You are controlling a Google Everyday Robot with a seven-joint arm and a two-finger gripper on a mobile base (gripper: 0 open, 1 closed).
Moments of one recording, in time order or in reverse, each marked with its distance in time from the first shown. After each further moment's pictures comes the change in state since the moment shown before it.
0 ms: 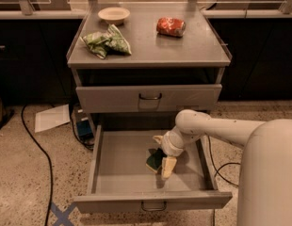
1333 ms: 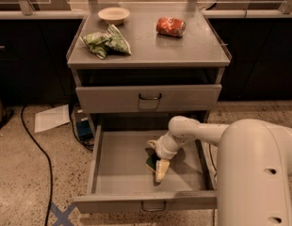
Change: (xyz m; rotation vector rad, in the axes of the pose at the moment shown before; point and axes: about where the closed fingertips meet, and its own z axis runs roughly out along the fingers) arm 0.016 -0.016 0.064 -0.021 -0.025 -0.002
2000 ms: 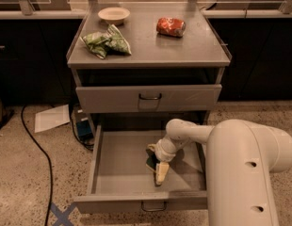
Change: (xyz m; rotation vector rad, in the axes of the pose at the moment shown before) arm 0.016 0.001 0.030 -0.054 0.020 0.000
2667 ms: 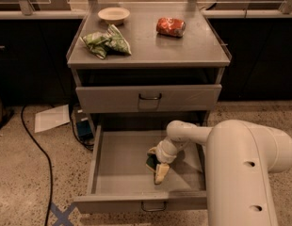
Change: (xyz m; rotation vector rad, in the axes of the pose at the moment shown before) arm 0.007 0.005 0.006 -0.009 0.008 0.015
